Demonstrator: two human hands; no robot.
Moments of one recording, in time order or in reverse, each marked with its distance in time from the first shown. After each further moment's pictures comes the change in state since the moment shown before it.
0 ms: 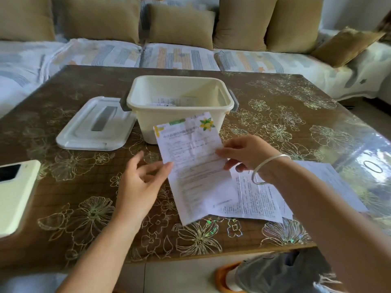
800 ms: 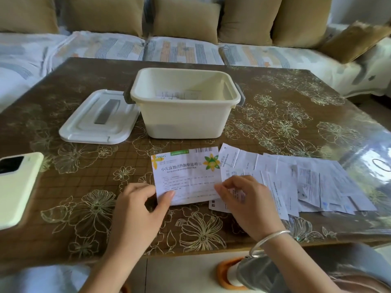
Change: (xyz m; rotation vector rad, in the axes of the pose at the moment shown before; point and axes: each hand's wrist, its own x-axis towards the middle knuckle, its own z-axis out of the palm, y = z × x) left_hand -0.035 -0.036 -0.015 0.525 0.032 0.333; right_hand -0.053 0.079 0.057 -0.438 0.379 -0.342
